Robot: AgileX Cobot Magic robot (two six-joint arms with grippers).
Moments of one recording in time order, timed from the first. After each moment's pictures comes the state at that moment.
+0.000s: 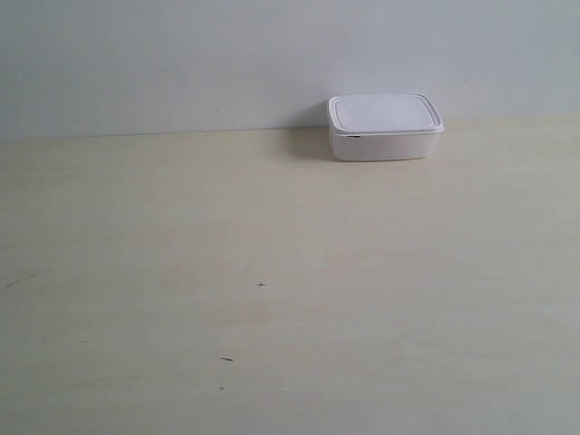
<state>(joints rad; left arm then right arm) 0.22 0.19 0.00 -0.24 0.15 0.17 -0.21 0.14 -0.08 0.56 0.28 -0.76</state>
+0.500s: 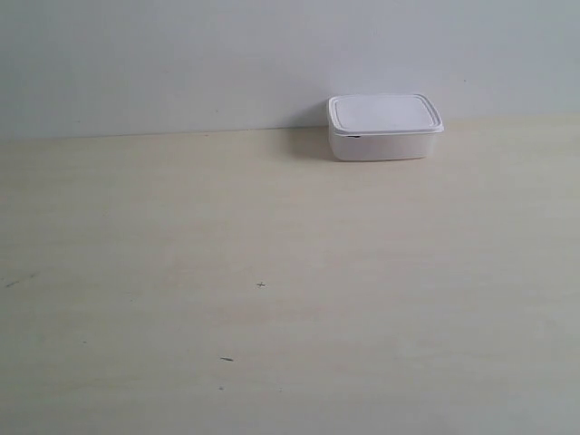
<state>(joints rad) 0.22 0.19 0.00 -0.24 0.15 0.17 -0.21 0.14 0.00 0.16 0.24 -0.15</state>
